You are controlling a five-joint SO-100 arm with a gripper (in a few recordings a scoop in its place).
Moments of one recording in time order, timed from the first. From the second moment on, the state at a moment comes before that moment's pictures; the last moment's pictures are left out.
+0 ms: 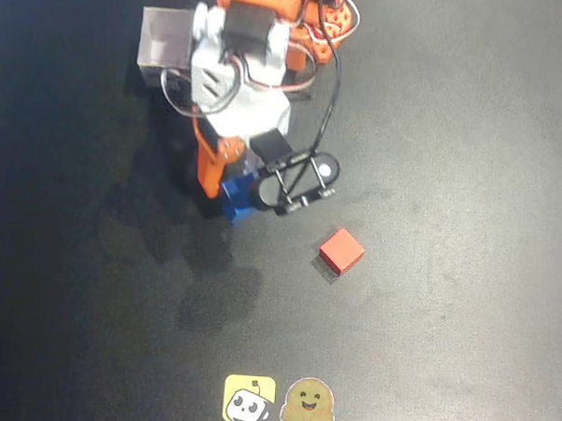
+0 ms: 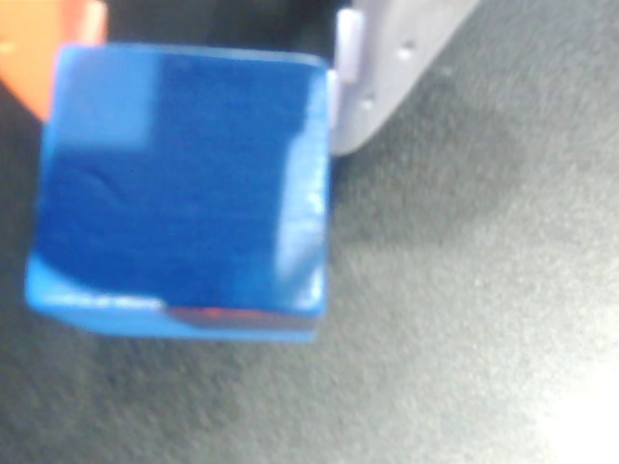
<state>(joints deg) 12.7 123.8 121.0 70.2 46.8</state>
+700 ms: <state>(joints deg) 22.6 136.7 120.1 80.1 54.0</state>
